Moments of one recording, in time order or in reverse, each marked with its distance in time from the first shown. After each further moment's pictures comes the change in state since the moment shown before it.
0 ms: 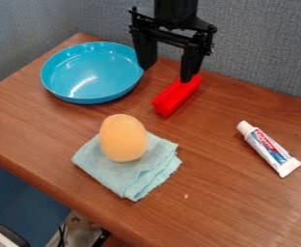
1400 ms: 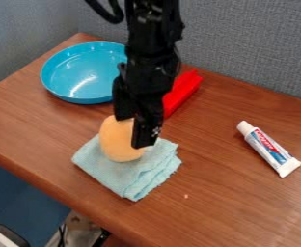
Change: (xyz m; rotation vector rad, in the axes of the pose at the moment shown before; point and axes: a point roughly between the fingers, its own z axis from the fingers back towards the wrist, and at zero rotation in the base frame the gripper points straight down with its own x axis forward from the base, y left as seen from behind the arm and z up) arm -0.049 0.017 -0.067 0.088 0.103 -0.557
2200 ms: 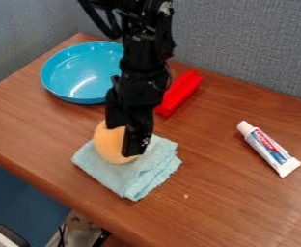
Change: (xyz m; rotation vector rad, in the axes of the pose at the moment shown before) arm -0.005 0.012 -0.024 -0.019 0.054 0.012
